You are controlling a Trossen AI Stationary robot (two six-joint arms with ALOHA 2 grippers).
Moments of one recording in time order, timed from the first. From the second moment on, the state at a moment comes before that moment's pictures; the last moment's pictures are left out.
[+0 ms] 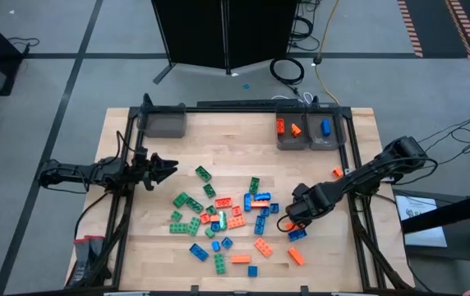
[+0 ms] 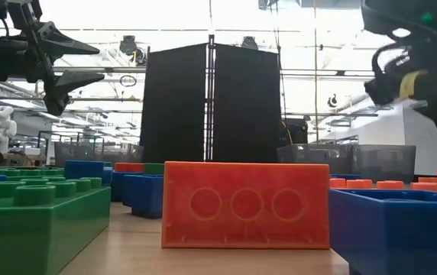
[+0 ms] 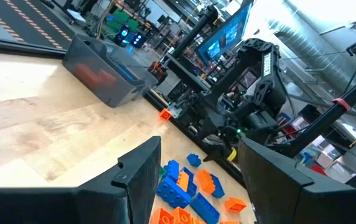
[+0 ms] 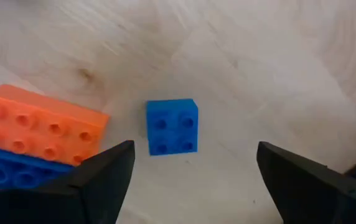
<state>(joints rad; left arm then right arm) -0.10 0.01 0.01 0.05 -0.27 -0.70 0.41 1.54 0.89 -1.03 -0.01 1.27</state>
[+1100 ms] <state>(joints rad) -0.10 0.01 0.01 0.05 -0.27 -0.72 0.22 1.50 0.86 -0.92 0.05 1.29</state>
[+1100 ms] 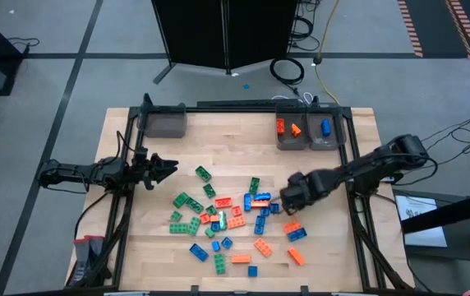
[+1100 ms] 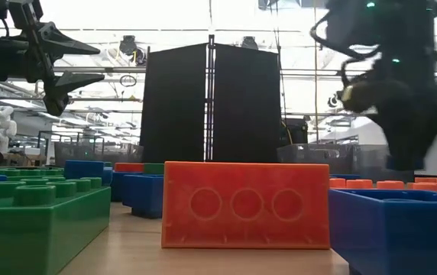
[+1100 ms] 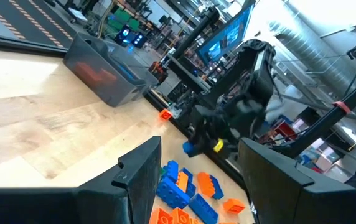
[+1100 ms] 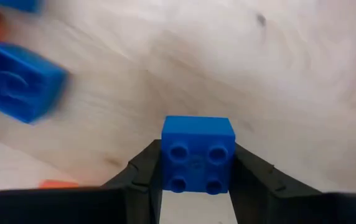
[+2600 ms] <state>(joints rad) -0.10 0.03 0.01 0.04 -0.29 -0.73 -0.79 1.25 0.96 -1.13 0.37 0.66</state>
